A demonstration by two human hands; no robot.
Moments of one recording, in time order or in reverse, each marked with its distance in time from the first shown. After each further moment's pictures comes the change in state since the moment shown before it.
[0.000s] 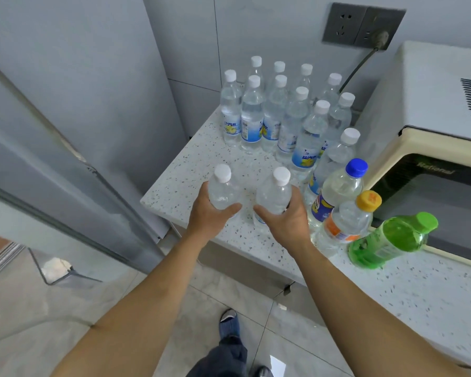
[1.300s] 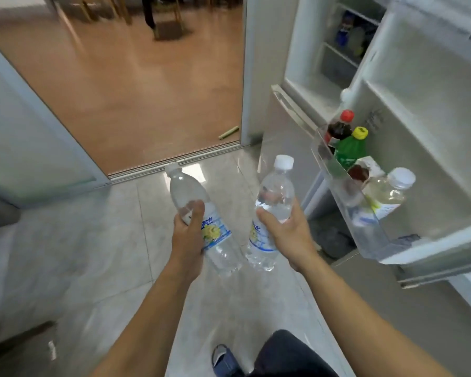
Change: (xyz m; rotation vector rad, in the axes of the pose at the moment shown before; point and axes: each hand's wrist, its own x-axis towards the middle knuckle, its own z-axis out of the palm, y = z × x) left_hand -0.291 -0.234 -0.469 -1.001 0.866 -0.357; right_hand -0.330 -0.157 0.434 0.173 -0.886 -0.132
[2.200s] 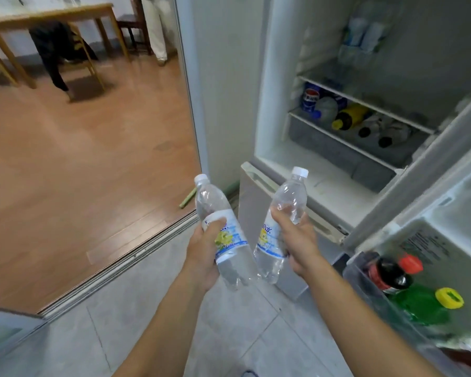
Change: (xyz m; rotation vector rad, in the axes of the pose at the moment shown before) left_hand 0.380 0.169 0.204 0.075 -0.433 -0.275; right_hand 0.405 -0.095 0.043 0.352 0.486 0.202
